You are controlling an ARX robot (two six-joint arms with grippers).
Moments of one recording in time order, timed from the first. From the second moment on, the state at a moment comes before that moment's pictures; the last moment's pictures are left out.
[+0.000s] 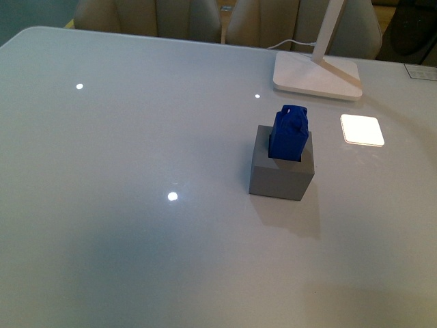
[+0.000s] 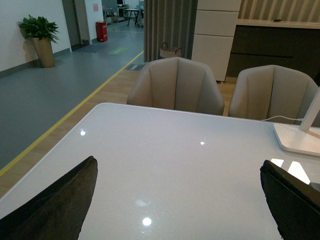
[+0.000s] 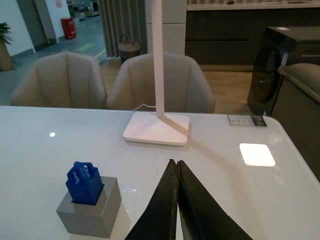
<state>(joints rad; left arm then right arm) 0.00 0.00 0.01 0.00 0.00 0.00 0.00 0.36 0.02 0.36 0.00 0.01</state>
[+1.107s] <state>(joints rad) 0.00 0.00 0.01 0.00 0.00 0.00 0.00 0.01 0.02 0.00 0.00 0.00</state>
